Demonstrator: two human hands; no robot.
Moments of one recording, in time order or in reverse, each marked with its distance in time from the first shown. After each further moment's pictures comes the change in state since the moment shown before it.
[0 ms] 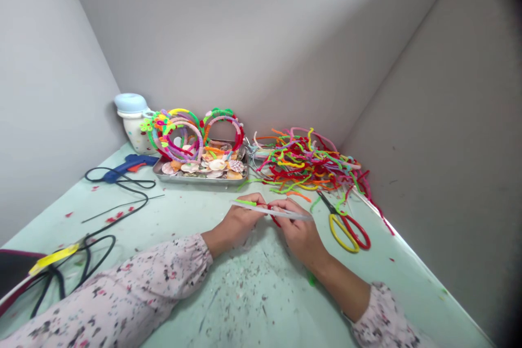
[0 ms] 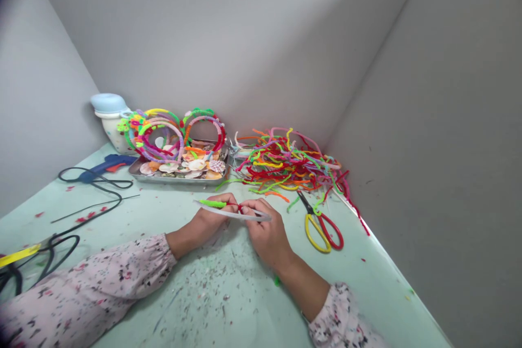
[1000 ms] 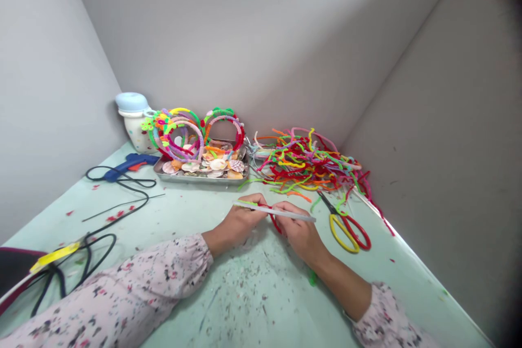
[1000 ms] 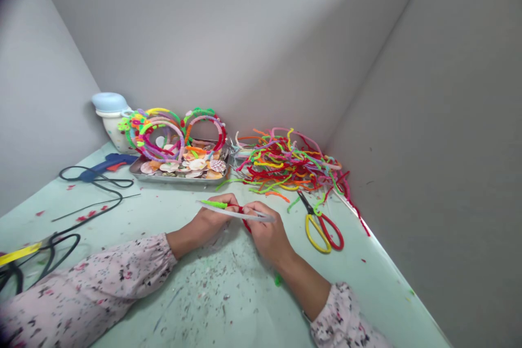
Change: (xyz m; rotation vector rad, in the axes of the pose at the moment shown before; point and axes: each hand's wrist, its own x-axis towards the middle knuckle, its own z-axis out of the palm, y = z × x) left_hand 0.000 -0.003 -0.001 0.142 -0.038 0.046; right_hand 0.001 0.001 -0.001 0.129 -0.103 0.174
